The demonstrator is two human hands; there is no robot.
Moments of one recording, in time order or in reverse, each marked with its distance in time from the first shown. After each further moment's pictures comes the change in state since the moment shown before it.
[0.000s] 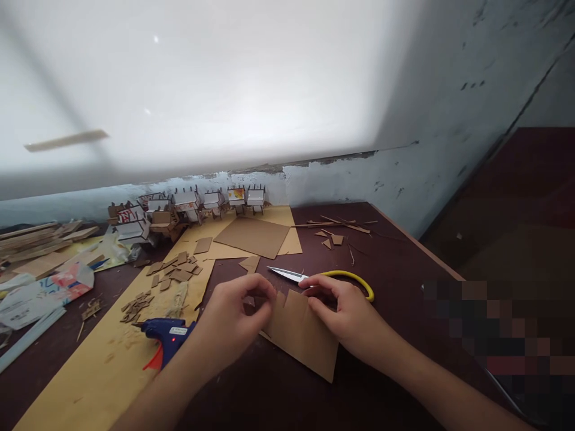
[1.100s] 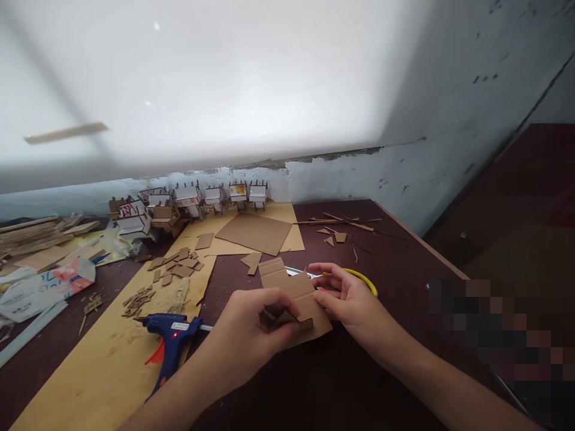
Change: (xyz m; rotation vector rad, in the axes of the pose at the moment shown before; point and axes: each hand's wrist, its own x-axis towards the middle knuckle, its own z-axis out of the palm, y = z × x) left_hand -0.012 0.015 0.013 -0.130 -0.142 -0.058; right_hand 0.006 0.005 0.003 0.486 0.023 0.204
